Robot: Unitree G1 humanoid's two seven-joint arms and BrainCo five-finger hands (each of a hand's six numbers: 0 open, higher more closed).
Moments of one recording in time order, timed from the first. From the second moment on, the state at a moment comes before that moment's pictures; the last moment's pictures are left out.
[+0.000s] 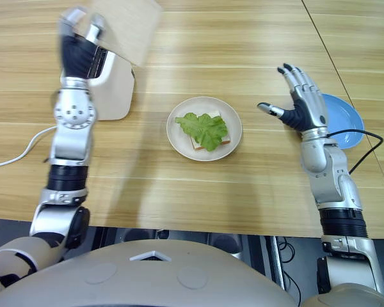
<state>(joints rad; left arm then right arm) -0.45 0.17 -0.07 0.10 0.06 -0.05 0.02 -0.05 -0.64 -0.13 0.11 -0.54 -0.31 -0.19</state>
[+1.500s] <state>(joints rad) -0.70 0.04 -0.28 0.99 0.22 -0.16 -0.28 -0.18 -0.62 0.39 0.12 -0.99 -0.43 -0.14</state>
